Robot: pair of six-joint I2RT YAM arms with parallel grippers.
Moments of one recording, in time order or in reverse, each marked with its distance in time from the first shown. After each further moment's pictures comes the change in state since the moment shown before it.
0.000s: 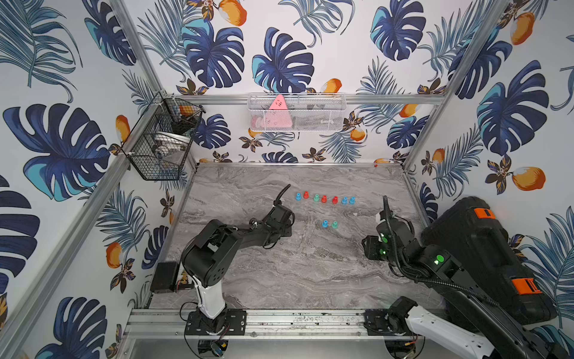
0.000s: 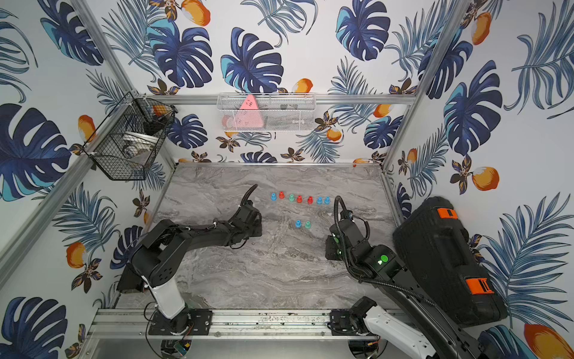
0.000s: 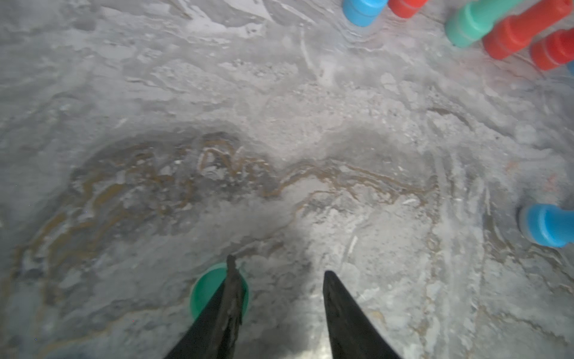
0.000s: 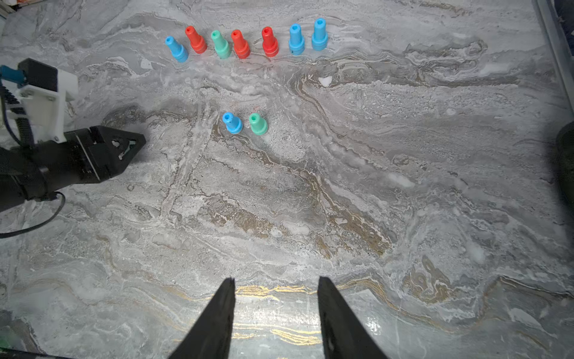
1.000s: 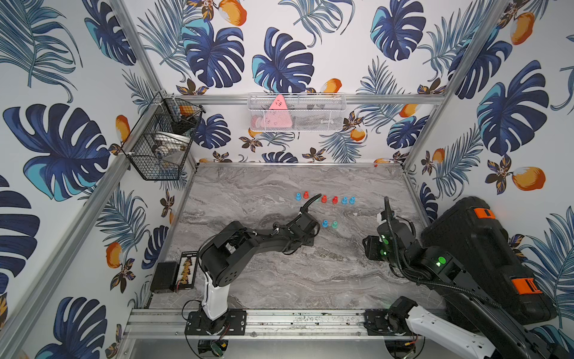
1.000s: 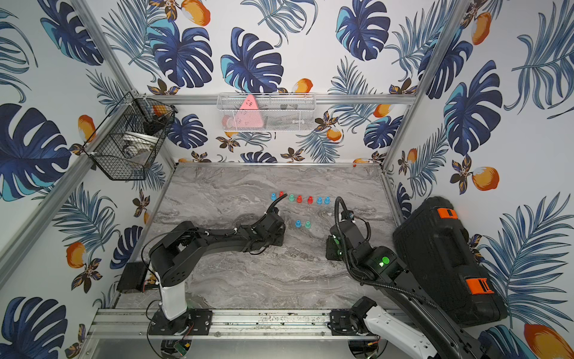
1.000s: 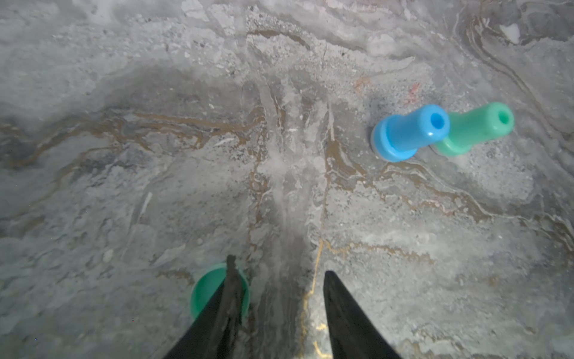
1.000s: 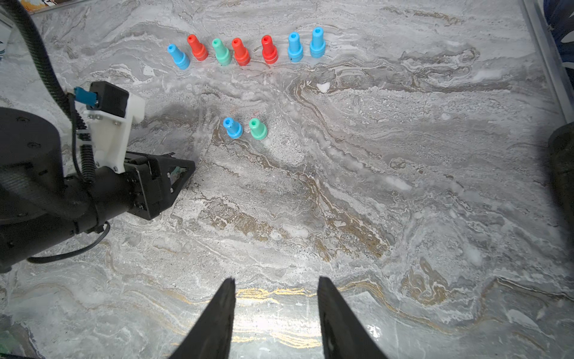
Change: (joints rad) left arm -0.207 0.088 0.158 -0.090 -0.008 -0.021; right arm 0.019 -0.013 0.000 0.000 0.027 0.011
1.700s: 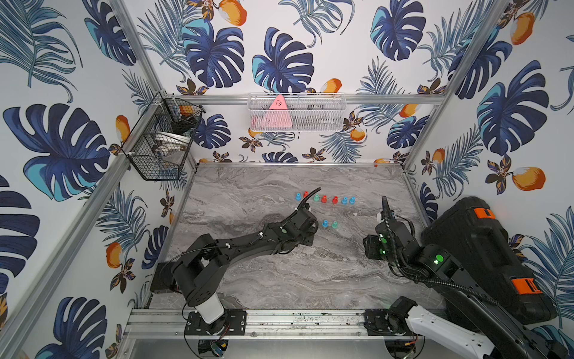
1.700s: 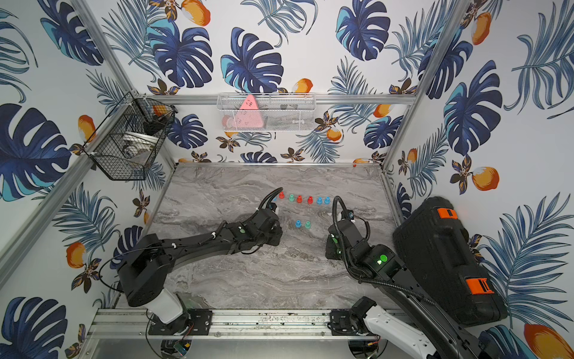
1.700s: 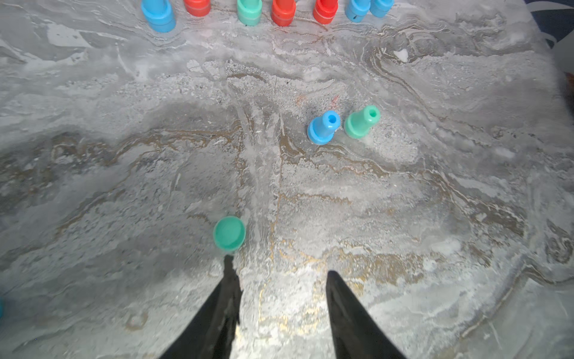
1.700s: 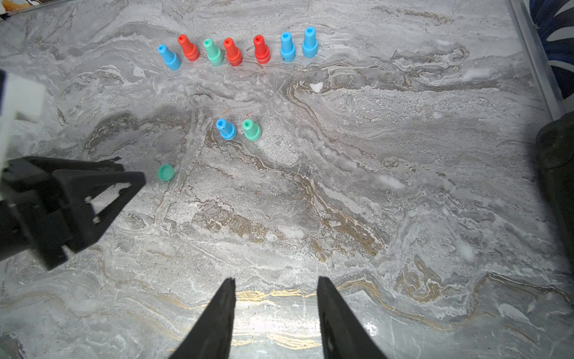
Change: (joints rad) left arm -0.035 -0.291 -0.029 -0.190 0.004 0.059; right arm 0.002 0.025 0.010 -0.010 0.025 0.016
